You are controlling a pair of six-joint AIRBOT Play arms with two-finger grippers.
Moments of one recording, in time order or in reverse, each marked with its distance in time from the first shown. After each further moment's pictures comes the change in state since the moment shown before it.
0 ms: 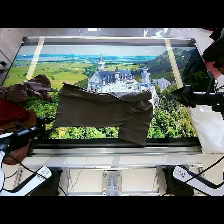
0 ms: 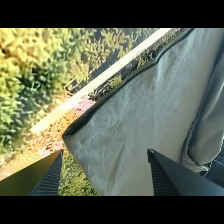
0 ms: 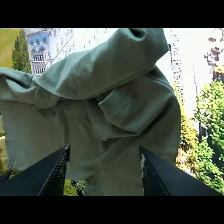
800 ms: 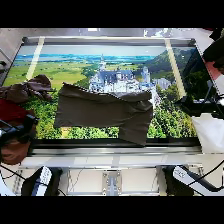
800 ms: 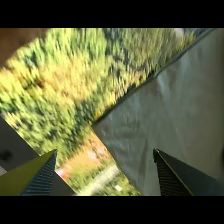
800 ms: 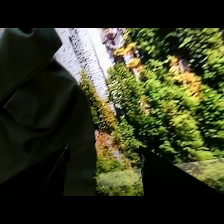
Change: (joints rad) left arm -0.020 0.329 0.101 0.479 -0.081 -0.359; right arm 0.008 0.036 -0.127 -0.248 -0.115 0.110
